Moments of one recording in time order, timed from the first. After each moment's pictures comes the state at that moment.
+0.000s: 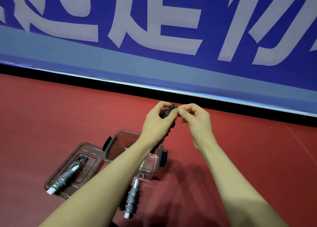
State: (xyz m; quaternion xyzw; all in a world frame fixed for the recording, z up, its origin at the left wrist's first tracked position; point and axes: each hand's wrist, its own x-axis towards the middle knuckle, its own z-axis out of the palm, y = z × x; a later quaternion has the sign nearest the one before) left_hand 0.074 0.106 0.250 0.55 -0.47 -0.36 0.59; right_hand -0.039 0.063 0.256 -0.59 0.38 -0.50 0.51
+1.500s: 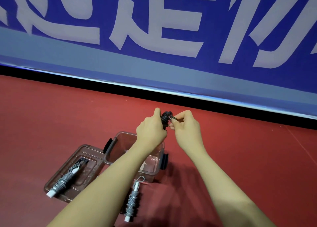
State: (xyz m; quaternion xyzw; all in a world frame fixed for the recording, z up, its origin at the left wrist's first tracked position) left_hand 0.092 0.096 0.234 0.78 -0.57 -0.08 0.25; right_hand -0.016 0.073 0.241 -0.68 0.48 -0.41 0.35
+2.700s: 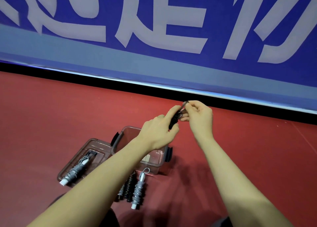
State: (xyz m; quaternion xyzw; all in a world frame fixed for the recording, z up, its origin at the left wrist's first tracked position) left_hand 0.089 0.131 0.241 0.66 -0.70 -0.09 0.25; right_hand -0.029 0.067 0.251 -0.58 0.44 -0.53 0.44
